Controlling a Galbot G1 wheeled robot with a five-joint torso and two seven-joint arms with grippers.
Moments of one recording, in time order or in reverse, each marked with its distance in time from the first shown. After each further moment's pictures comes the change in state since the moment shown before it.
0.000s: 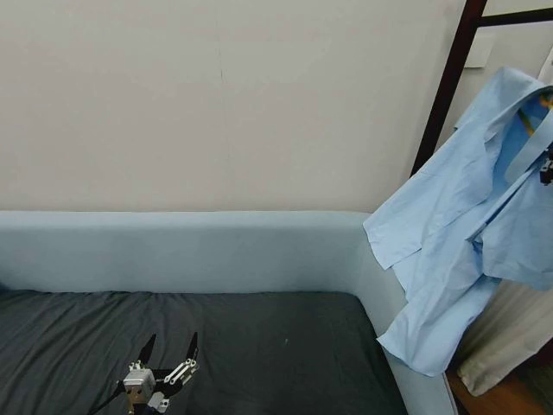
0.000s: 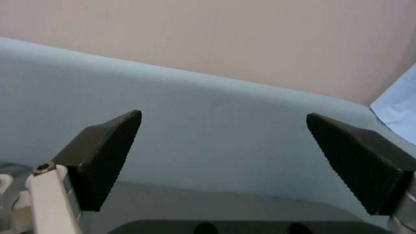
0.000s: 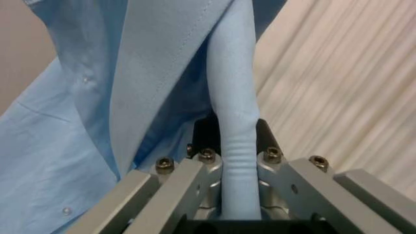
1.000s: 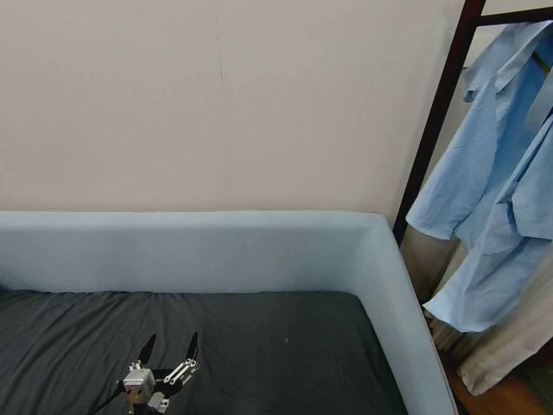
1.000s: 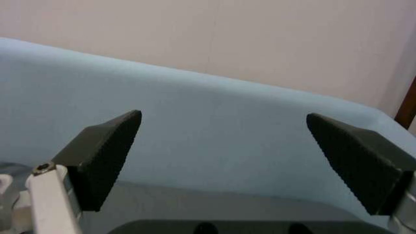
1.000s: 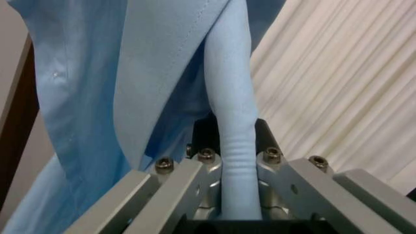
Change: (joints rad) left arm 0.000 0.000 0.000 0.000 0.000 0.000 0.000; right arm 0.609 -0.074 -0.548 -0.104 0.210 -0.156 0.126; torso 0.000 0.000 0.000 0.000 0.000
